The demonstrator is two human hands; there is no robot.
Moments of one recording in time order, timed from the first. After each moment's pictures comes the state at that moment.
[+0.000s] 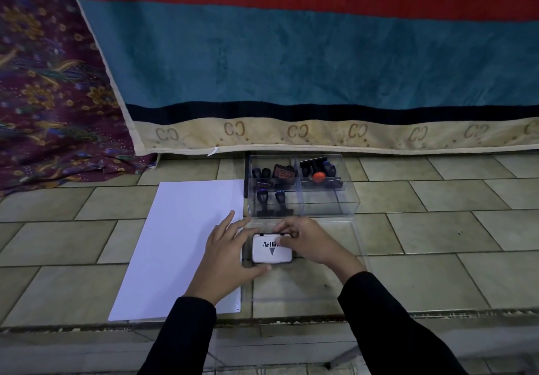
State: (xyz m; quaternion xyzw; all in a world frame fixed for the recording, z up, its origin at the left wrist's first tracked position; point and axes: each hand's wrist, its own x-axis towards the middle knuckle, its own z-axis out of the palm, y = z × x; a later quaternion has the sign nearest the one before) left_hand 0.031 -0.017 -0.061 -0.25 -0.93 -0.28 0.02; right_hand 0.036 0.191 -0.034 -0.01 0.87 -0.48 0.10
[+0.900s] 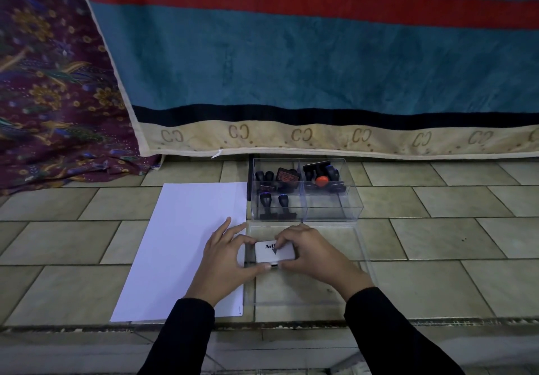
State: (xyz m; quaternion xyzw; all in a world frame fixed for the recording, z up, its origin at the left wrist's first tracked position) left_hand 0.024 -0.025 -0.078 -0.21 -0.92 -0.32 0.01; right_hand 0.051 0.191 -0.036 -0.14 0.94 -0.30 0.02
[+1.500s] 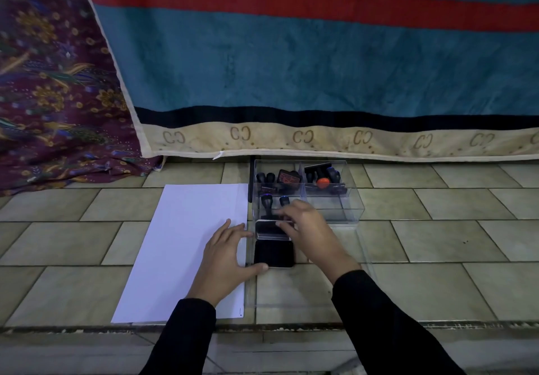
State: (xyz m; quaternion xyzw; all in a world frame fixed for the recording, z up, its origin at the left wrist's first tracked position) left_hand 0.021 -0.026 -0.077 -0.19 -0.92 -0.34 -0.01; right_hand 0.024 0.182 -0.021 -0.10 0.95 -0.28 -0.12
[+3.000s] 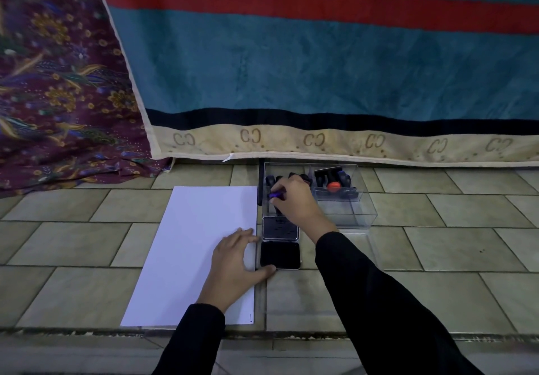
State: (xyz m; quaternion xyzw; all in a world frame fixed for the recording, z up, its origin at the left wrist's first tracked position) left_hand 0.019 -0.025 -0.084 -0.16 -0.91 -0.39 0.02; right_hand -0.051 0.154 -0.007 0.01 0.94 -0.33 -0.07
